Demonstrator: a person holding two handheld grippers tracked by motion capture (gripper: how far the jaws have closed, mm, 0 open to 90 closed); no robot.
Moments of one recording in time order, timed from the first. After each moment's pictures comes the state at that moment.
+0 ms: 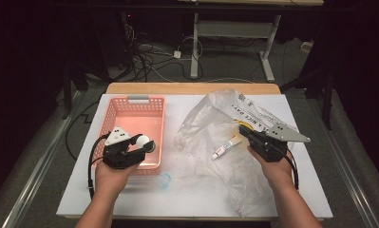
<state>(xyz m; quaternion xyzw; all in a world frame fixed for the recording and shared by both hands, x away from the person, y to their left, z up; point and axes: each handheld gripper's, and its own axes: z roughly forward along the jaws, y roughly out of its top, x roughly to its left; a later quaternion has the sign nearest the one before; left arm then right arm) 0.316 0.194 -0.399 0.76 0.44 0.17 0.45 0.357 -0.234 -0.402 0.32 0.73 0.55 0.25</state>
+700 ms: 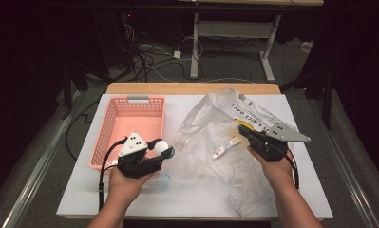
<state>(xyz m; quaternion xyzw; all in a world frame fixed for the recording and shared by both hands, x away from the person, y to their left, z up) 0.295 0.151 -0.388 0.78 0.37 0.15 0.49 0.357 -0.234 -0.400 0.31 0.73 0.55 0.25</state>
